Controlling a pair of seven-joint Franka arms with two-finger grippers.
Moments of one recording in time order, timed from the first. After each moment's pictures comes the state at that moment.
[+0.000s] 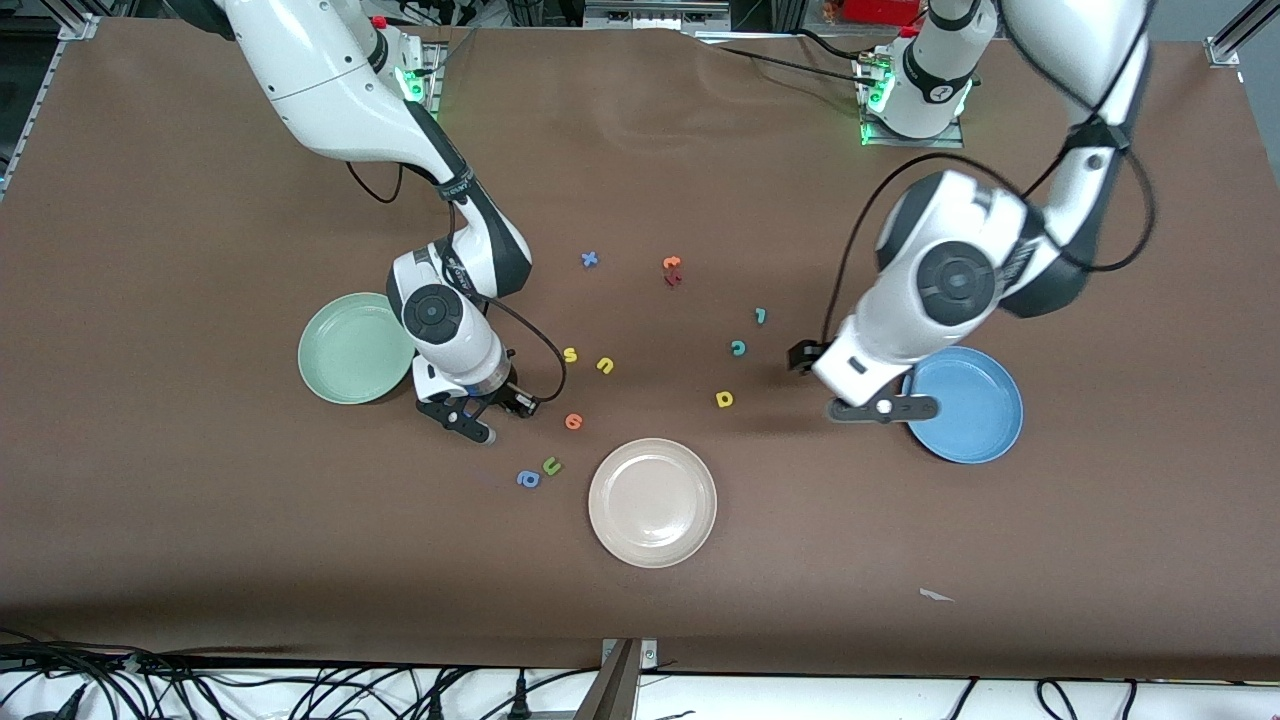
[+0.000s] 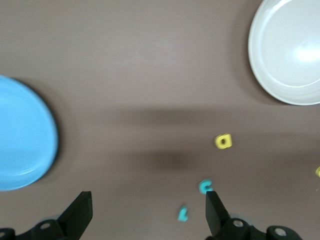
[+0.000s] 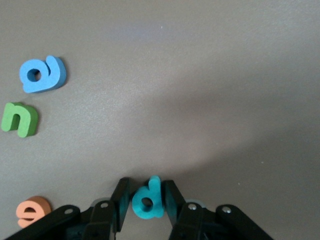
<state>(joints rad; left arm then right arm) -0.23 0.49 -0.21 -1.58 0.03 1.99 -0.47 0.45 0.73 0.03 -1.71 0.01 2.54 0.93</state>
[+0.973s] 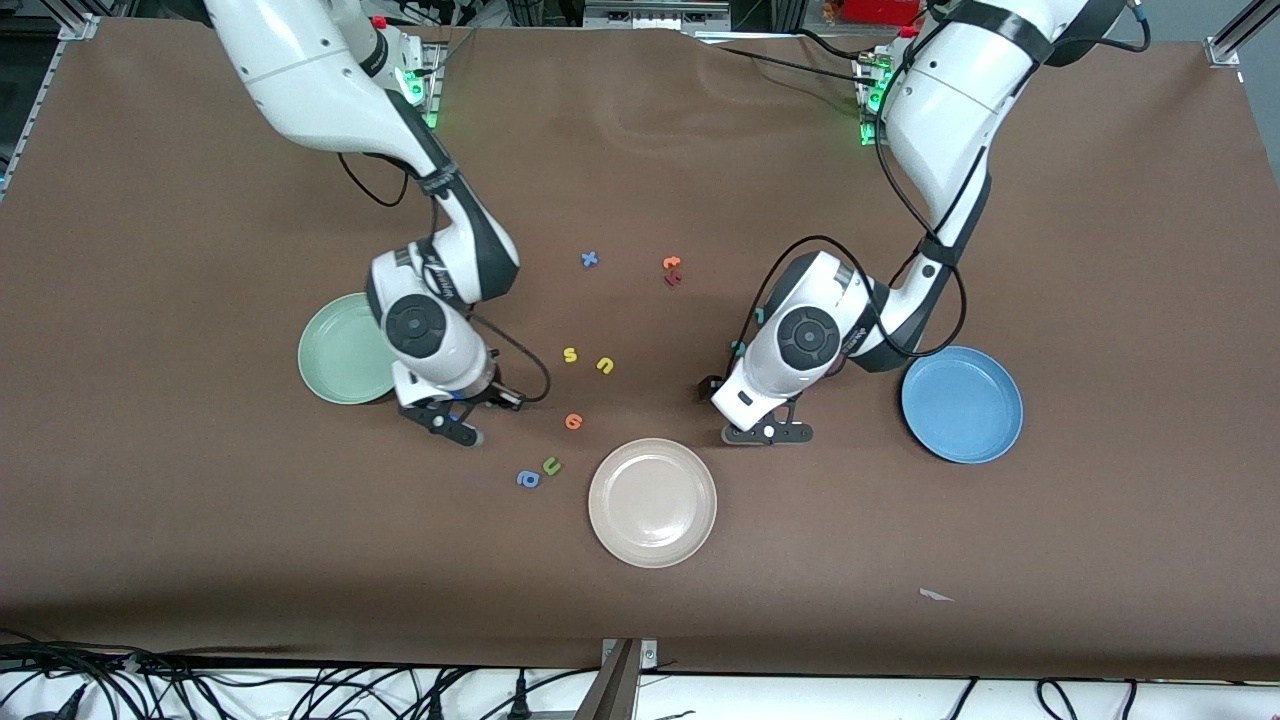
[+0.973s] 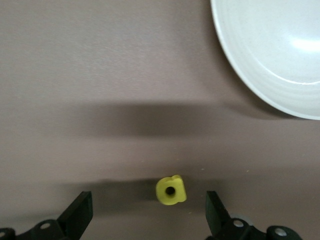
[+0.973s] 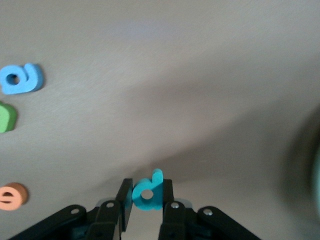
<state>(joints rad) -0.35 0.79 -0.20 -1.53 0.03 2.29 -0.56 0.39 0.66 0.02 -1.67 0.01 2.28 0.79</state>
